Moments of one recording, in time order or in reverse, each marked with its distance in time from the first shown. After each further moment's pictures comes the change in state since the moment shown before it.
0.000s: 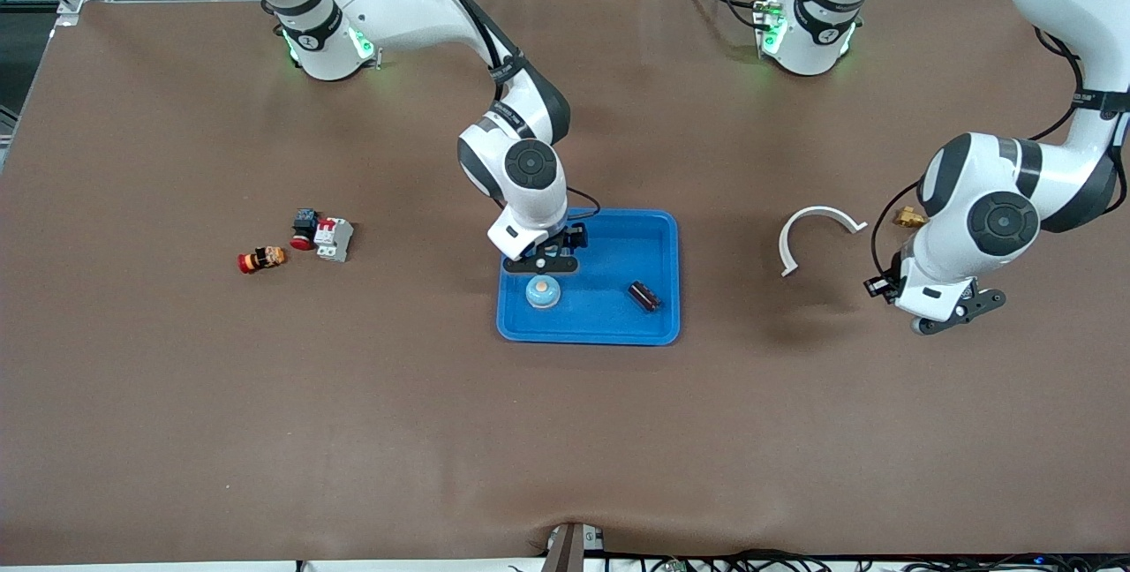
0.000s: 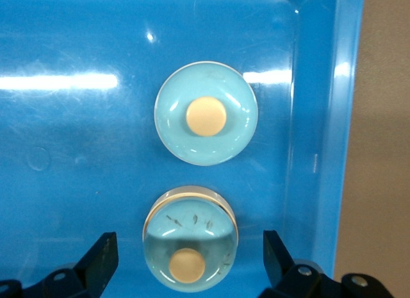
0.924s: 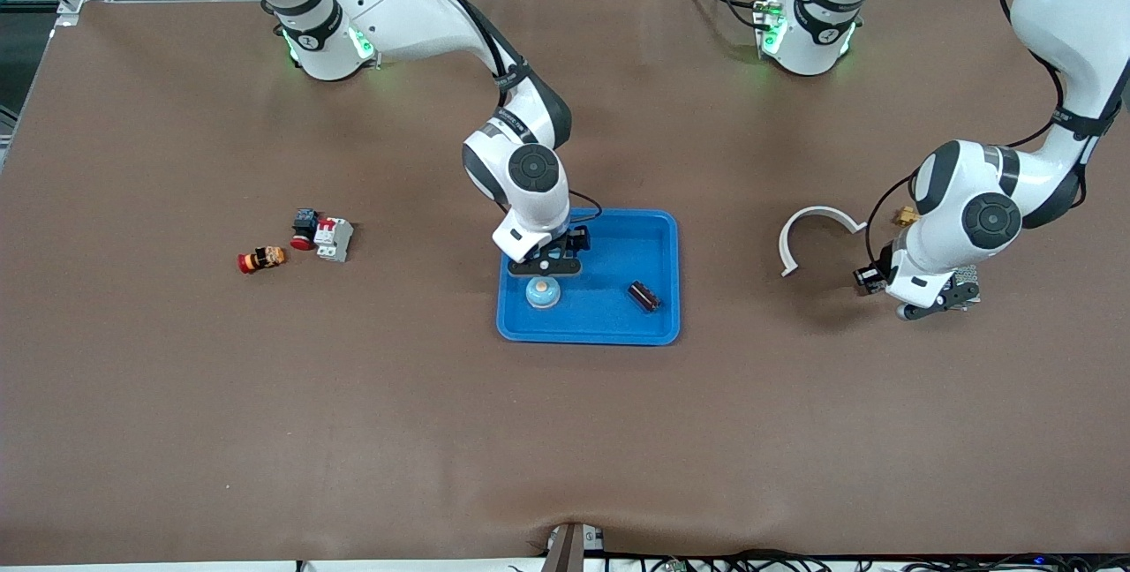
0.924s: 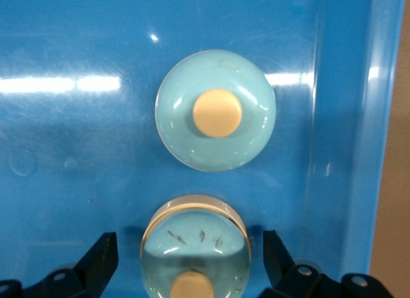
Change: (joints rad) left arm 0.092 0.079 0.003 -0.154 0.039 0.222 0.034; right arm 0.005 0.039 0.000 -0.002 -0.001 0.052 0.000
